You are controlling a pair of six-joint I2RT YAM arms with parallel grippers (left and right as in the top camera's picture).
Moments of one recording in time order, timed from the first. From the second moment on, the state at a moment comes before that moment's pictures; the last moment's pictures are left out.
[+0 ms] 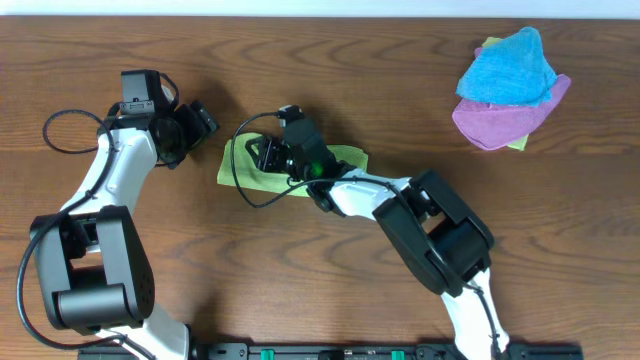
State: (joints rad) left arm 0.11 1.80 1.20 -0.51 0.28 -0.58; right arm 0.72 2.22 1.23 0.50 -0.23 0.90
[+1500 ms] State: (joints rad) left arm 0.11 1.80 1.20 -0.51 0.28 -0.58; right arm 0.72 2.22 1.51 -0.10 -0.21 0.21
